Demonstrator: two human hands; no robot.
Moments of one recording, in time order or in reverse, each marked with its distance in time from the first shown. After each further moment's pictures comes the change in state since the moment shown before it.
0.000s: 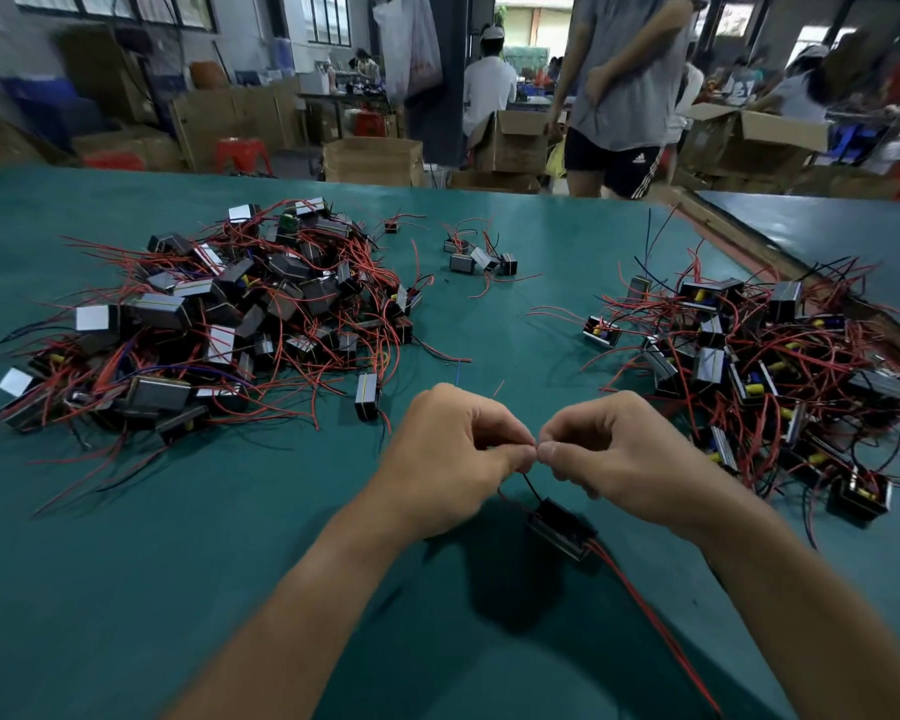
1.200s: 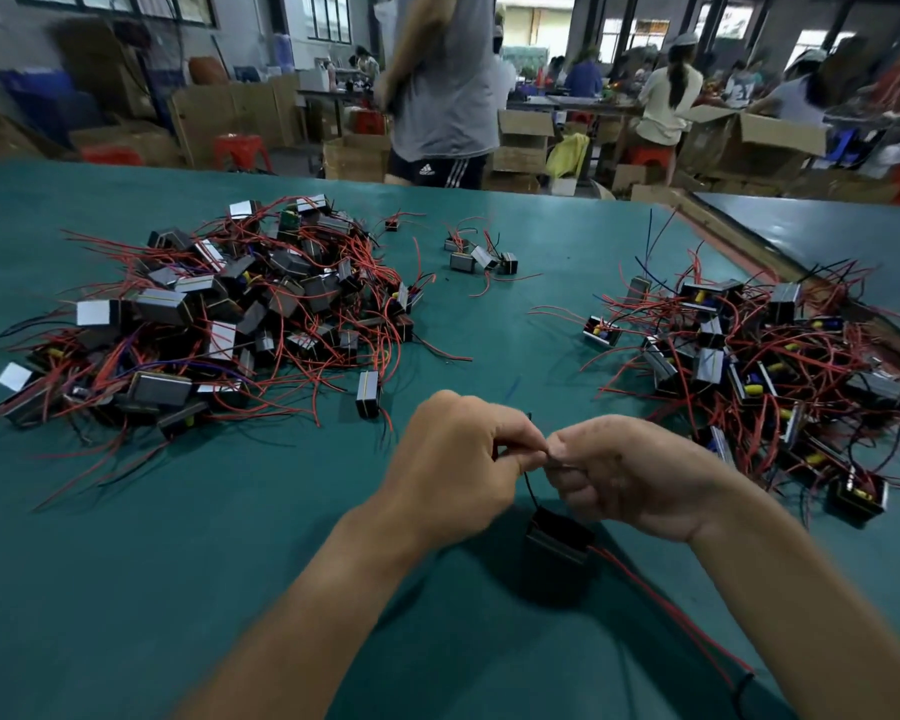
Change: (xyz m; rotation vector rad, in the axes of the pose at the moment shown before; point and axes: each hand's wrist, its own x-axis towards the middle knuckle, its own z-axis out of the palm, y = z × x) left_hand -0.005 0.003 0.002 0.258 0.087 0.207; right_hand 0.003 0.001 -0.001 0.665 -0.305 0.470
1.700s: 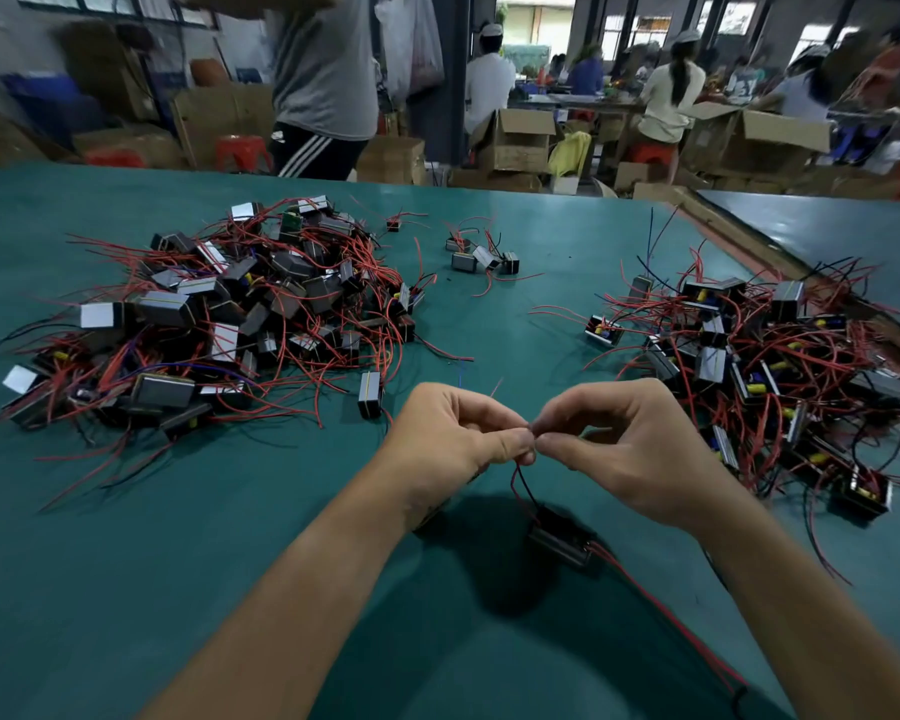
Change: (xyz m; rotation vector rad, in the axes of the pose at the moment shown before) left_hand 0.008 0.003 -0.010 -0.682 -0.116 -0.501; right_hand 0.005 0.007 -0.003 -0.572 0.311 -0.760
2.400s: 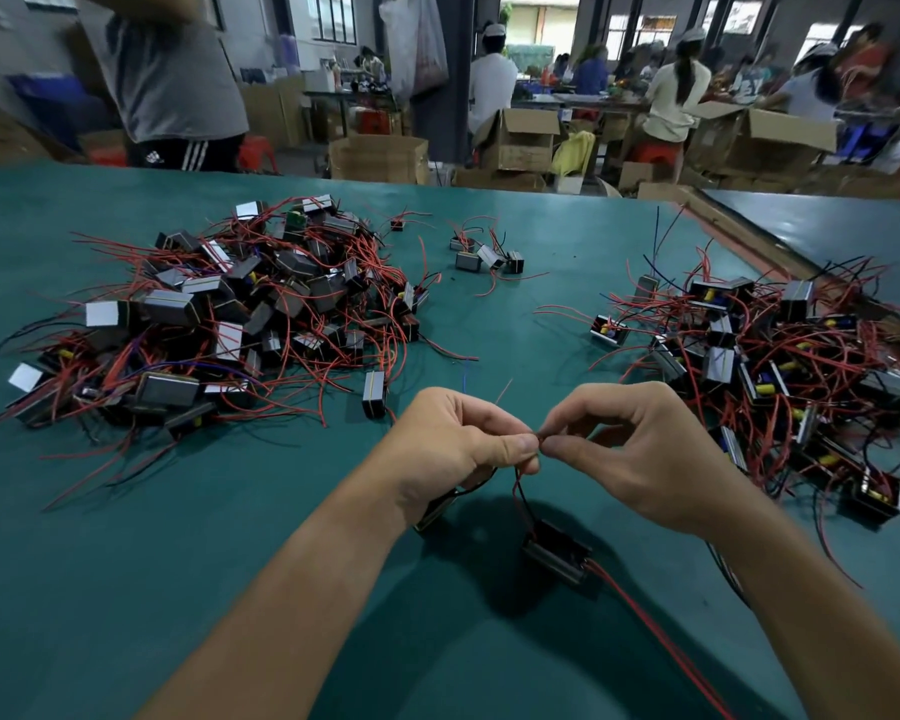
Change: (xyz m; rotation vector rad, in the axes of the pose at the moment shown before) left_hand -0.001 0.000 -0.008 -0.077 -0.095 -0.128; right_hand -0.003 -0.006 -0.001 -0.160 0.000 -0.031
